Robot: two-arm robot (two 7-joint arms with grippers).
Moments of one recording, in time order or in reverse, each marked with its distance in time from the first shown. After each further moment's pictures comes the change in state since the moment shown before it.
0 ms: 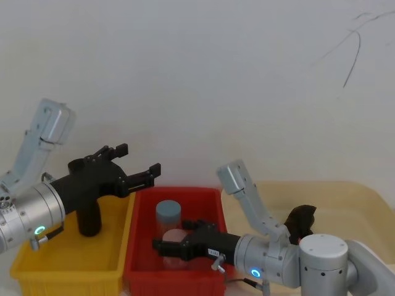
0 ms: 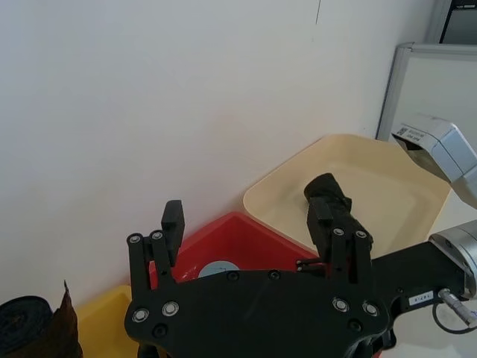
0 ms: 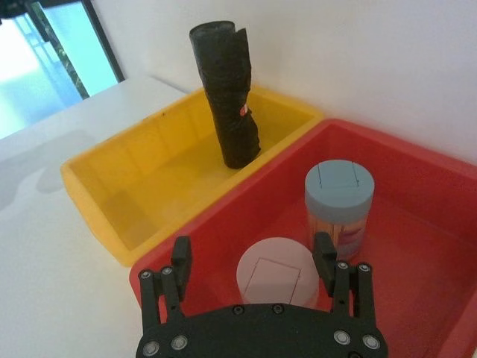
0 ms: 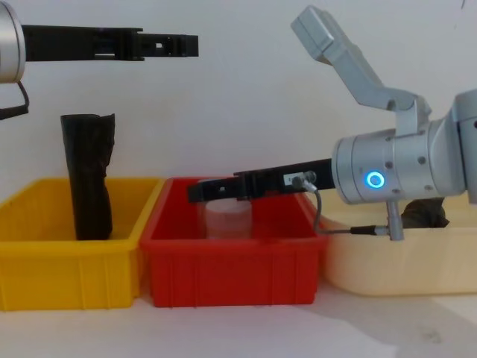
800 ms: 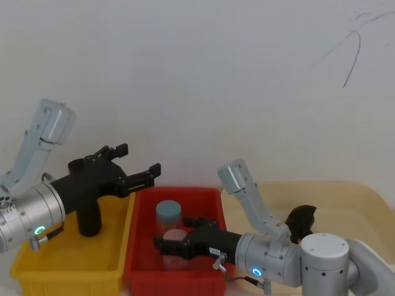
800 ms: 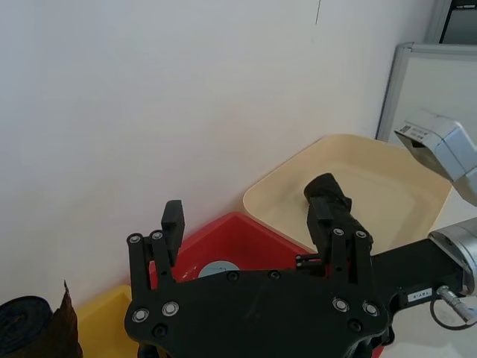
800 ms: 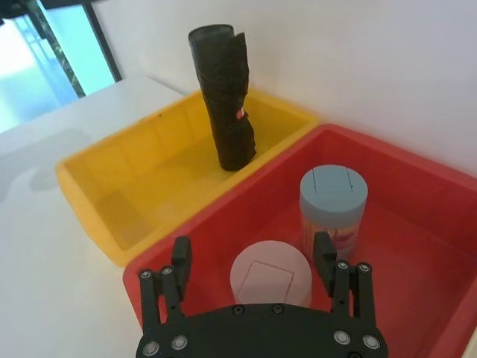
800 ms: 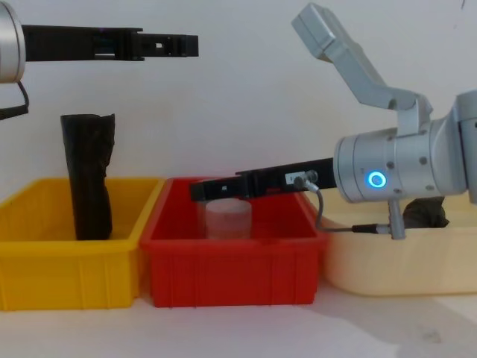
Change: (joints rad) left arm 0.000 0.000 0.000 0.000 0.000 0.000 0.000; right arm -0.002 0.004 0.009 -0.017 -0.016 -0.015 -0.002
